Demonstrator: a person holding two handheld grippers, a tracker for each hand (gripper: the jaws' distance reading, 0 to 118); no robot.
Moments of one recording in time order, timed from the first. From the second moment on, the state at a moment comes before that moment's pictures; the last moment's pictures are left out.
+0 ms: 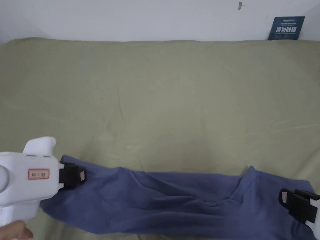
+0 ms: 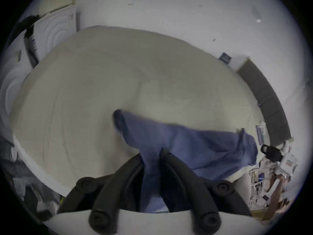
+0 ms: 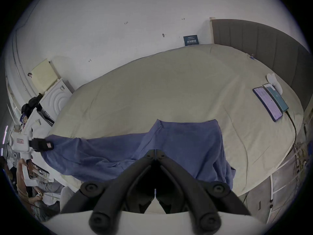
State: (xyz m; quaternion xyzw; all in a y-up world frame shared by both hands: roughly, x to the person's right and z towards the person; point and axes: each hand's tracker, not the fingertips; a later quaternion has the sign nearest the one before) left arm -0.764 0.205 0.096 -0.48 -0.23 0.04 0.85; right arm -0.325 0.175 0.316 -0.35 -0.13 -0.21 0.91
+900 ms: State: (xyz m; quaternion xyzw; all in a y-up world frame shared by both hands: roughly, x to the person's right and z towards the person) left arm -0.567 0.156 0.104 -0.53 -0.40 0.06 0.75; right arm -0.297 0.159 0.344 -0.34 -0.17 -0.25 0.89
